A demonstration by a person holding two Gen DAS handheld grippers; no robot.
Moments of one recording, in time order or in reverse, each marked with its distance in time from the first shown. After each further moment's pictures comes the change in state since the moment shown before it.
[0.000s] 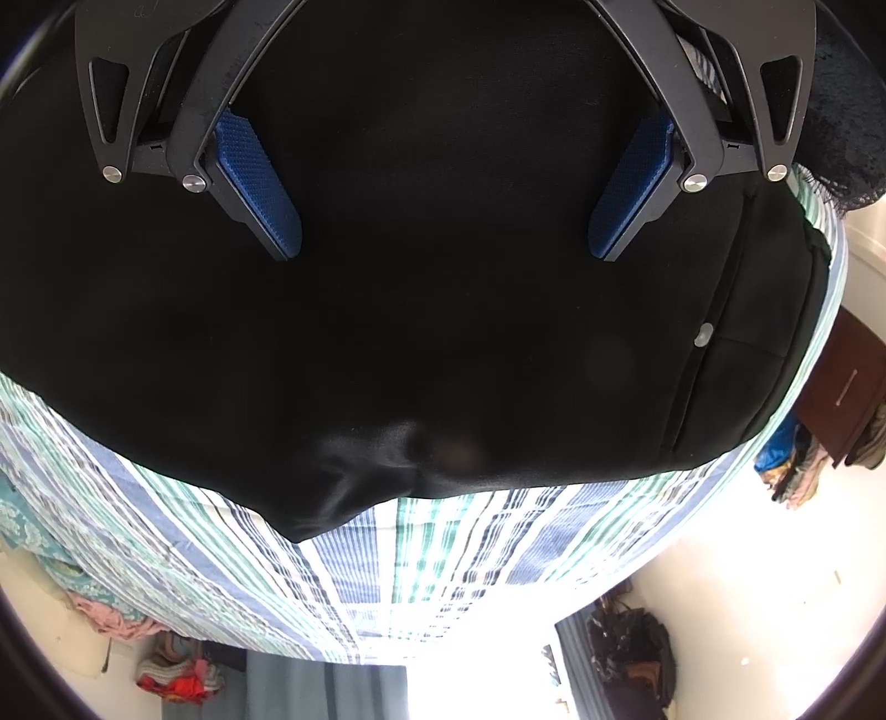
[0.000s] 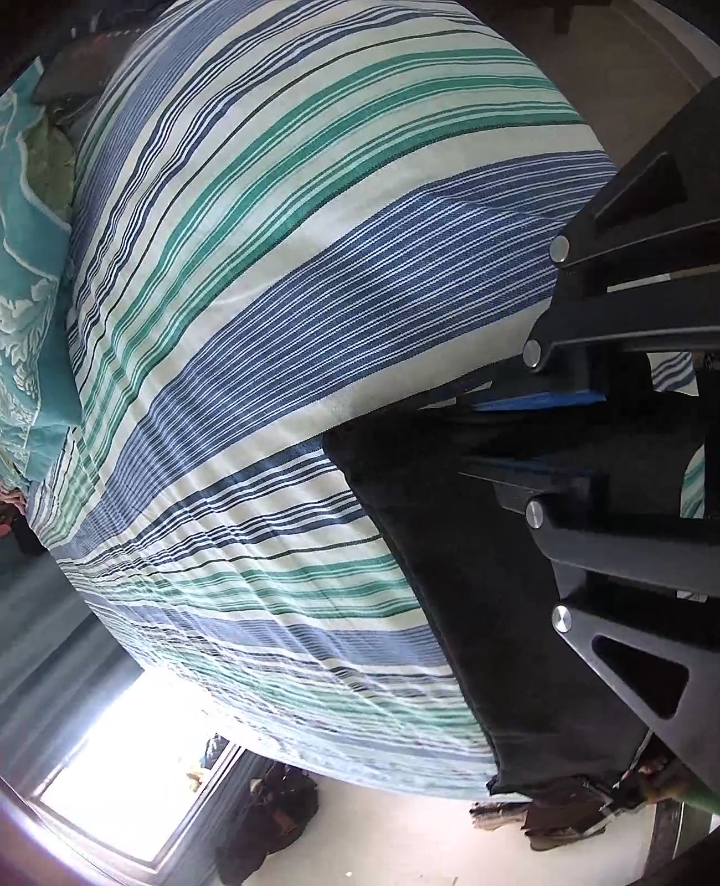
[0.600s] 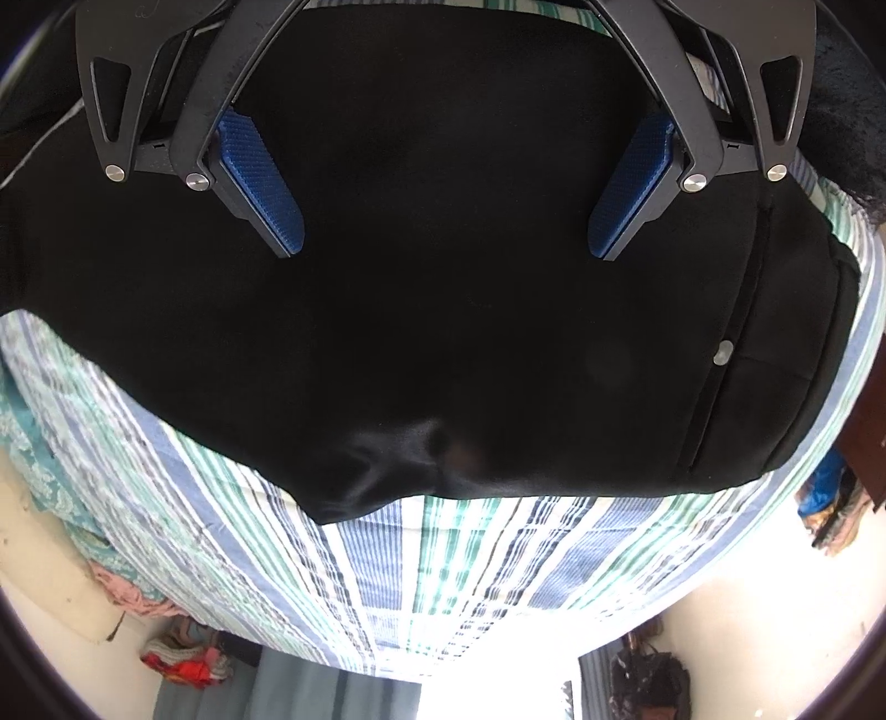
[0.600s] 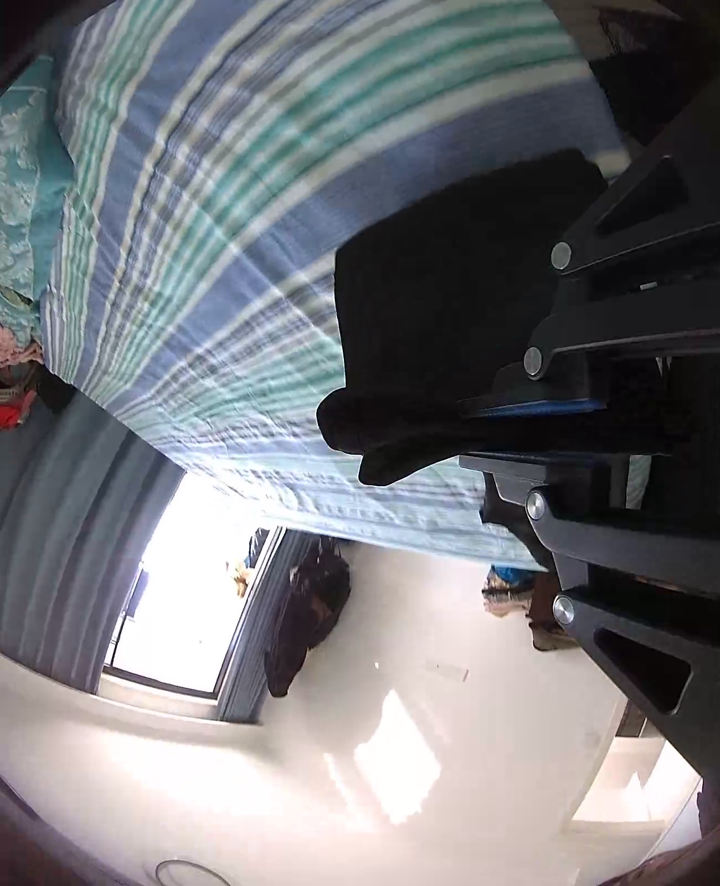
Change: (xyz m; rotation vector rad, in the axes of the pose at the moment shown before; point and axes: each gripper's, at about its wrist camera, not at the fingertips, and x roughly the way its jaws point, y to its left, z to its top) left arm -0.013 0.020 0.014 -0.091 0.087 -0.202; right arm -0.050 0.182 -0.074 0.053 -0.059 0.654
